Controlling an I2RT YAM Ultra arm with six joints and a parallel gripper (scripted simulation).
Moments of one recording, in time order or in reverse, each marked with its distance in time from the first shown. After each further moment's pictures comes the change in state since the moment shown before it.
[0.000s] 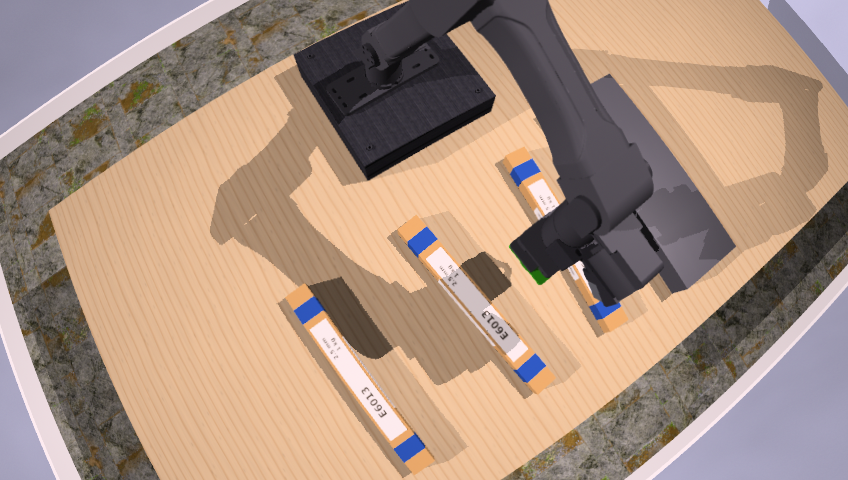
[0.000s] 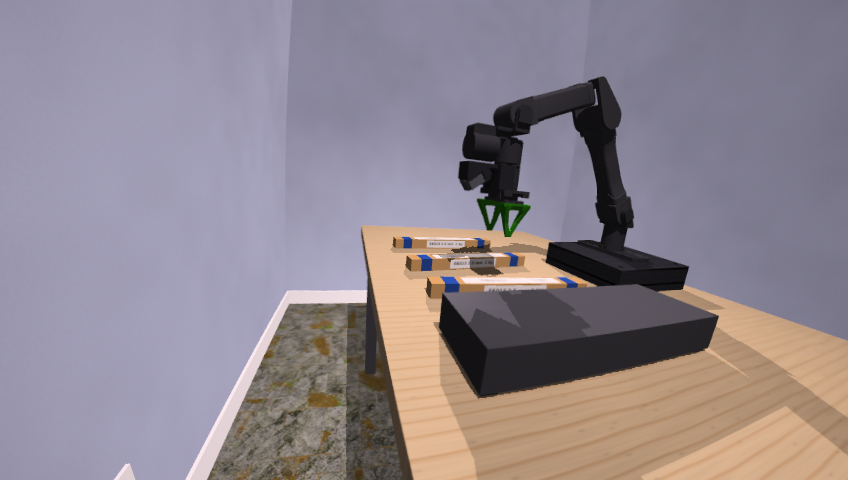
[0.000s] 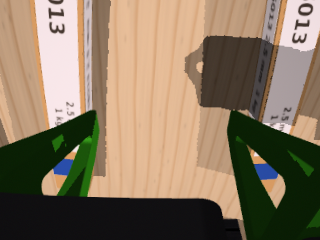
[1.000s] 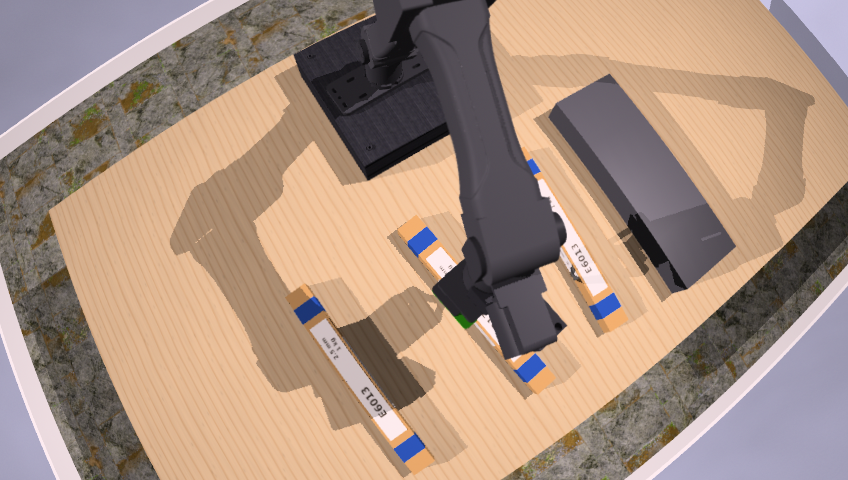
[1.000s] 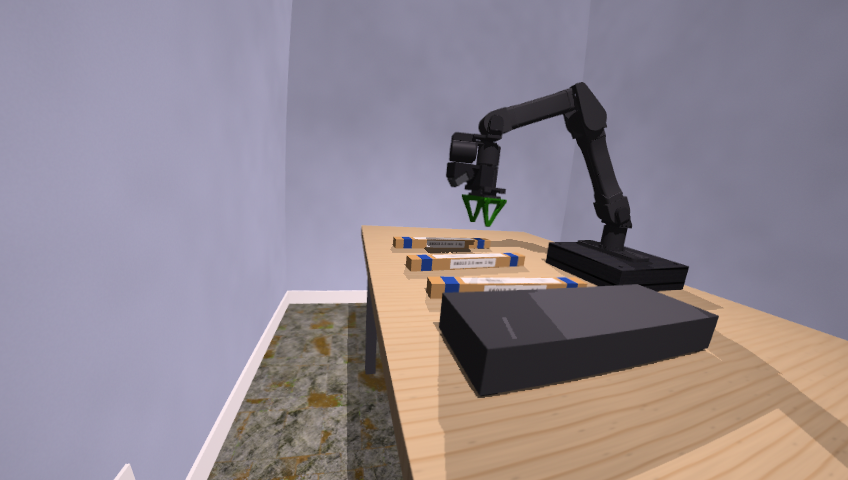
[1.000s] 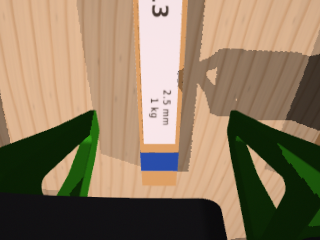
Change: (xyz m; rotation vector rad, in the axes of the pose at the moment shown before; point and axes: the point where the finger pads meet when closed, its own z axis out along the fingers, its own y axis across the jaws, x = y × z) arm 0.018 -0.114 -0.002 -0.004 -0.014 -0.055
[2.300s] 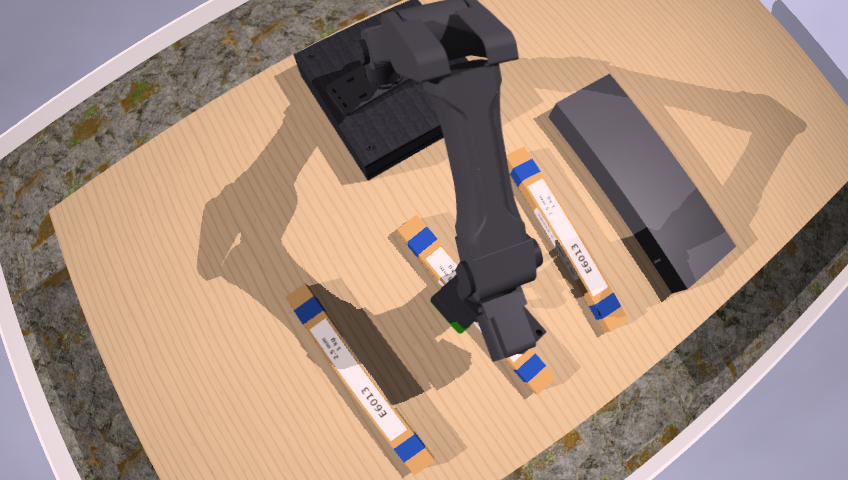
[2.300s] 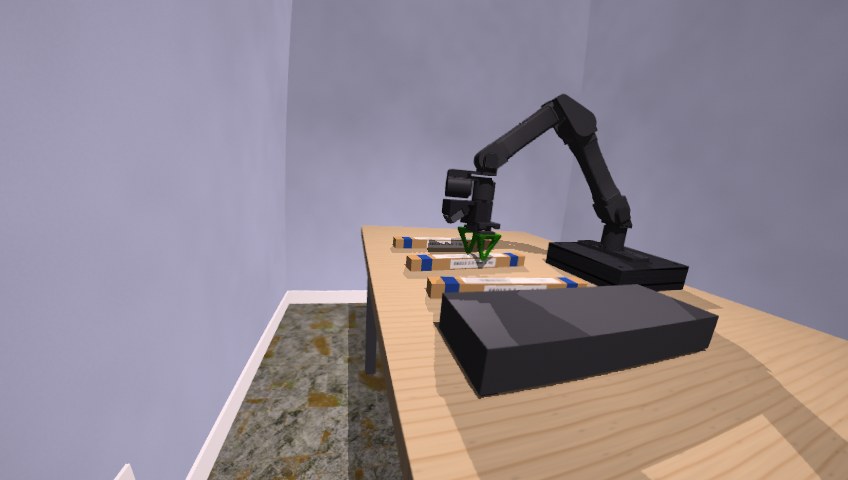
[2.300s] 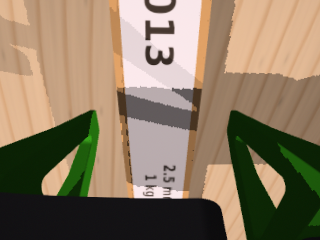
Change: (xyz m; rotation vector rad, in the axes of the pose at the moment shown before) arm -0.001 0.000 0.090 -0.003 0.006 -0.005
